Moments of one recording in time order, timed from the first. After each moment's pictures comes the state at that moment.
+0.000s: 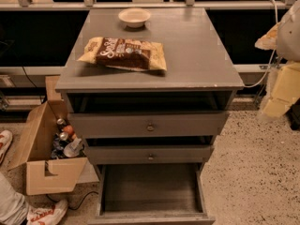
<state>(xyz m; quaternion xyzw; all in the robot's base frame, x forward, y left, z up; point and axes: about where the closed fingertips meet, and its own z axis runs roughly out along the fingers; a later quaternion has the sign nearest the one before) 0.440 -0.216 0.976 -0.60 0.78 -0.03 0.16</state>
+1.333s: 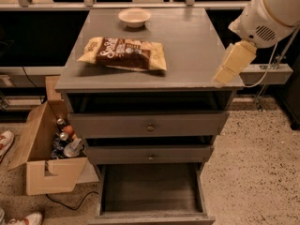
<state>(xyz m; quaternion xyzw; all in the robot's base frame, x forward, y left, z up) 0.544 -0.178 0.967 -0.54 0.80 0.00 0.27</state>
